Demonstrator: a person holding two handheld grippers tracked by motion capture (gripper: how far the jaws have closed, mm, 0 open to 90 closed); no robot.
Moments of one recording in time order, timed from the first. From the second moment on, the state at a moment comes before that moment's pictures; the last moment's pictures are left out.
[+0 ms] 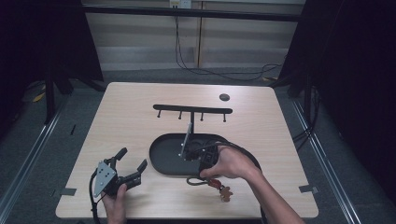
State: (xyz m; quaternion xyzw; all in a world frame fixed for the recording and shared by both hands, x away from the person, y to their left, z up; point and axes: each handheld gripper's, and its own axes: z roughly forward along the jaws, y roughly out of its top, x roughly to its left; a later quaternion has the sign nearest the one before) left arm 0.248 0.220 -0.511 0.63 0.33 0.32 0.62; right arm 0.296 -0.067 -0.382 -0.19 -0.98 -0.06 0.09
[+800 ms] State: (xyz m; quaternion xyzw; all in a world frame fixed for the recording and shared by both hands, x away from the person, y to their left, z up) left arm 0.248 0.220 -0.511 0.63 0.33 0.32 0.62; right arm 0.312 -0.081 -0.329 -0.20 -0.97 -0.09 0.07
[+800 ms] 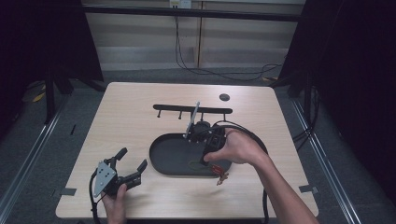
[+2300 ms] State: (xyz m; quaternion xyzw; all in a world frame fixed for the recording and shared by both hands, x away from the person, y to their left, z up) left arm 0.248 0.220 -0.510 0.63 0.34 0.32 0.62; right arm 0.382 -0.087 -0.272 -0.23 -0.96 -0.13 0.04
